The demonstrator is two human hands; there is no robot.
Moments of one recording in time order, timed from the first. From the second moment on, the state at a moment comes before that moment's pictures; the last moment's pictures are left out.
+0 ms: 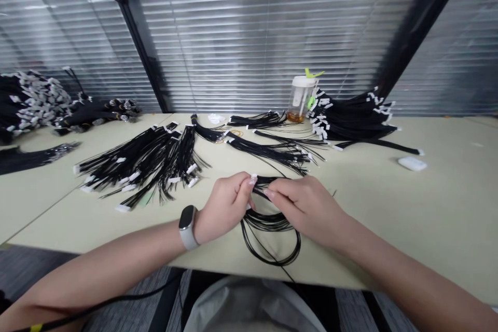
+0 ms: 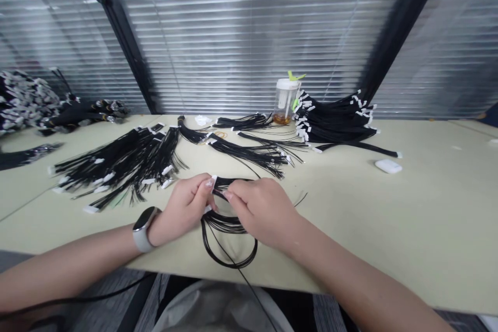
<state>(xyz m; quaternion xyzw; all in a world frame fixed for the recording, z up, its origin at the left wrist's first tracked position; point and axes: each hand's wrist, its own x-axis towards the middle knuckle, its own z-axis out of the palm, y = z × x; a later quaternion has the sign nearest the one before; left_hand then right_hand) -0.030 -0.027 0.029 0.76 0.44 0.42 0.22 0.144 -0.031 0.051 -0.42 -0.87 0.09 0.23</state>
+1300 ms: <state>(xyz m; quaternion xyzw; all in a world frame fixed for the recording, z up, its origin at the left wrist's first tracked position) -0.038 0.010 0.022 0.47 0.51 0.60 0.40 0.178 -0.023 0.058 -0.41 -0.65 0.22 0.60</state>
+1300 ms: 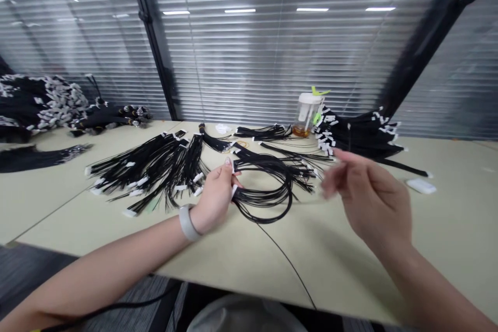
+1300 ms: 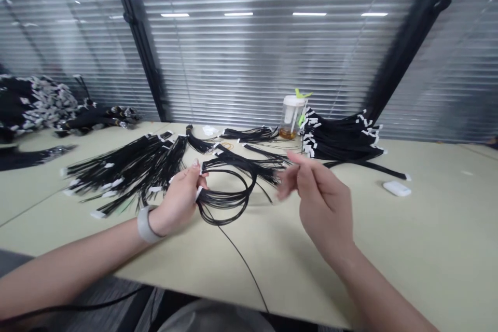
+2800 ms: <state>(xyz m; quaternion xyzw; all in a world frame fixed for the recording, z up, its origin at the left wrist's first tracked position) -0.033 -0.022 0.027 0.76 0.43 0.40 0.27 0.149 -0.034 0.038 -0.36 -0.87 -0.12 0.30</state>
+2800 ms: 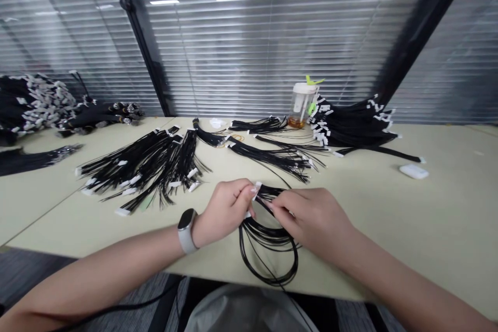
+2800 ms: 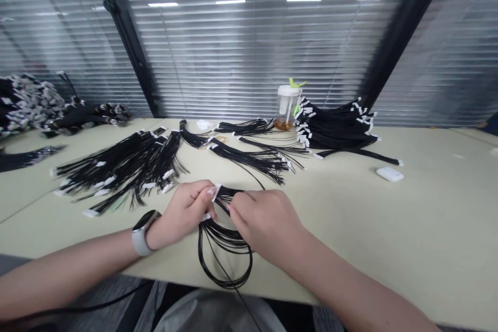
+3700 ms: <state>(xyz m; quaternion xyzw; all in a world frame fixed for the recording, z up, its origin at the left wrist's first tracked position) -0.032 -0.022 0.035 0.75 0.43 0.39 0.31 0.149 -0.038 0.045 -0.34 -0.89 -0.14 0.27</state>
